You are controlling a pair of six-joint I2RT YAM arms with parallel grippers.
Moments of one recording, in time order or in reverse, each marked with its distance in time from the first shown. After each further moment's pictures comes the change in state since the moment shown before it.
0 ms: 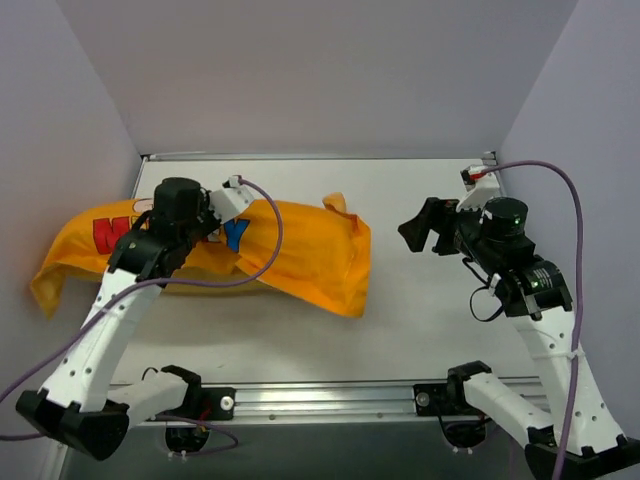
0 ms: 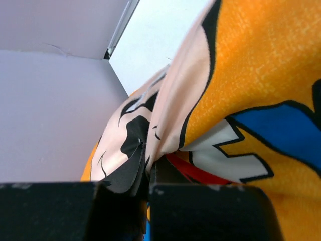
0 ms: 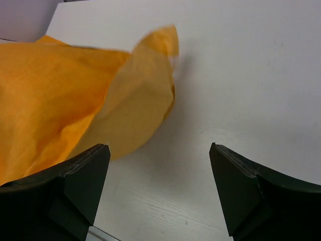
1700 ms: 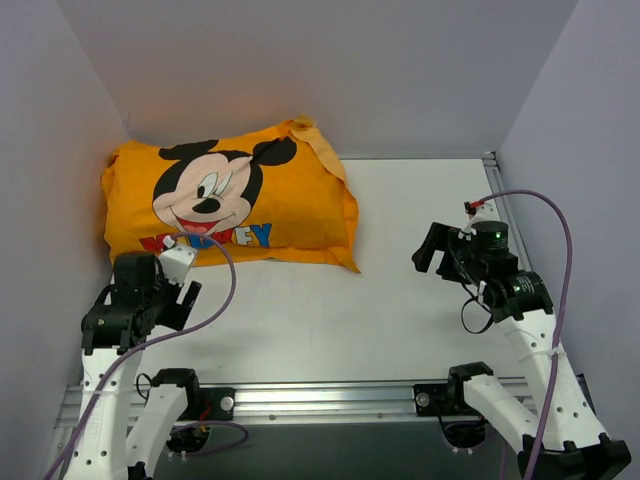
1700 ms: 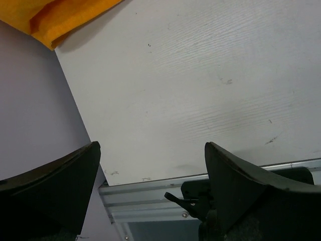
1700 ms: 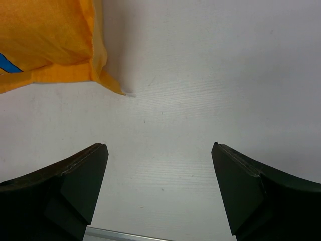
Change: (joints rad) left arm 0.357 -0.456 -0.371 -0.383 0.193 -0.363; right arm -0.056 -0.055 -0.209 -0.088 0.153 0.071
